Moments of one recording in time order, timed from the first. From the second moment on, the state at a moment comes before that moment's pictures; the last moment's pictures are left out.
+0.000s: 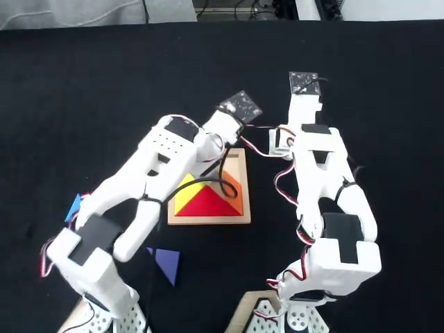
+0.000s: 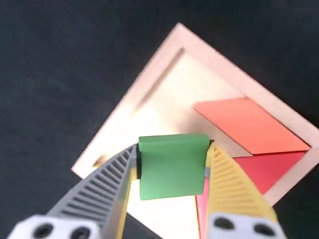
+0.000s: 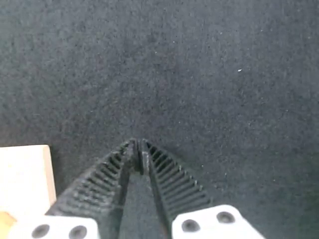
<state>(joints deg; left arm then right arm) 23.2 11.7 11.8 57.5 -25.3 4.5 7.3 28.6 40.0 1.4</state>
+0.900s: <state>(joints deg) 22.9 14.8 9.0 57.5 -18.9 4.5 7.4 28.6 40.0 1.4</state>
